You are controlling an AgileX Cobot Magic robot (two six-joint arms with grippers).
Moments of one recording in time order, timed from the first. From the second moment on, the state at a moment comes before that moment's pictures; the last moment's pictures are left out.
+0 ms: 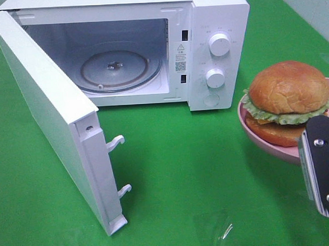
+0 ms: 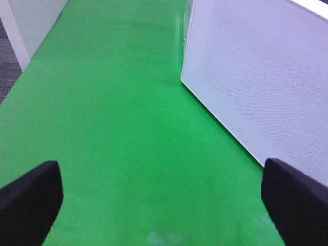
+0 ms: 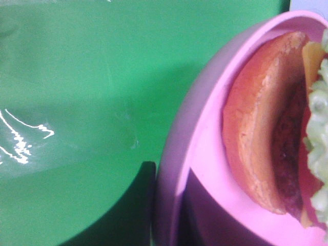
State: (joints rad) left arm 0.07 0.00 -0.52 -0.07 1.06 -0.01; right arm 0.74 0.96 -0.48 -0.51 0.69 -0.53
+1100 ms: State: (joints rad) left arm 0.07 0.00 -0.52 -0.07 1.06 -0.01; right arm 0.74 0.96 -0.48 -0.76 1.03 0.36
